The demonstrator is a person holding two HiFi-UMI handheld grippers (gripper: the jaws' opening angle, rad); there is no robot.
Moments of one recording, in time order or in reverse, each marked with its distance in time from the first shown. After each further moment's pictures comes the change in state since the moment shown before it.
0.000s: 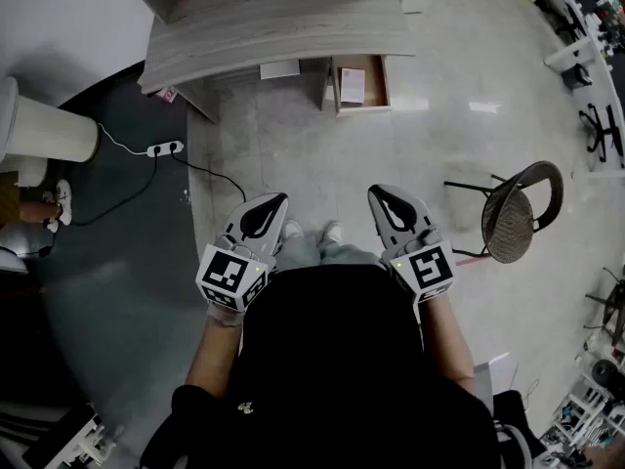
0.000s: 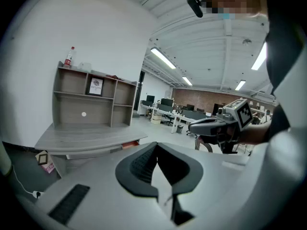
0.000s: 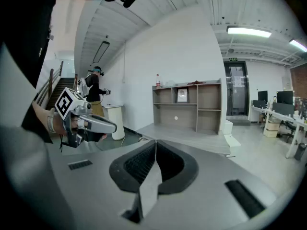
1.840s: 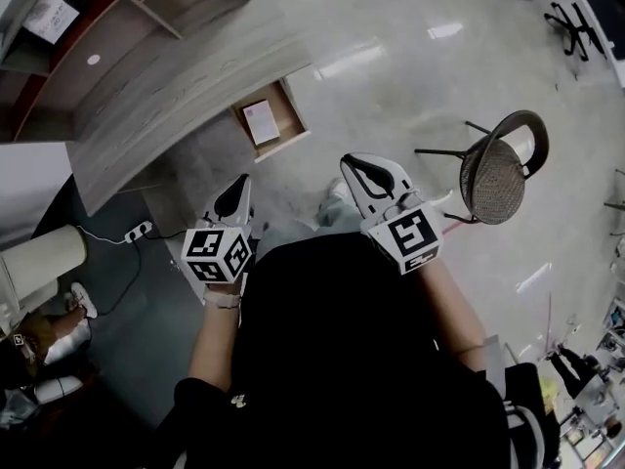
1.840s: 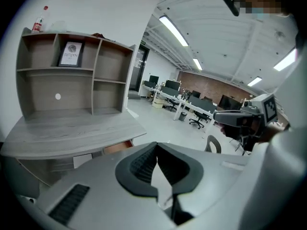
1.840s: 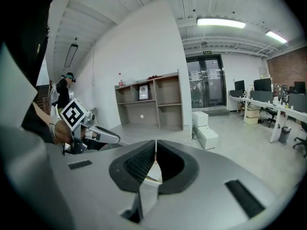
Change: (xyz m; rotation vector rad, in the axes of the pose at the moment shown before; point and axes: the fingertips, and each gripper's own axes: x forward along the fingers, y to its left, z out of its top) left arm 0.332 0.033 0.036 -0.089 0.239 0.006; right arm 0.018 -0.314 -0.022 0.150 0.017 -0.194
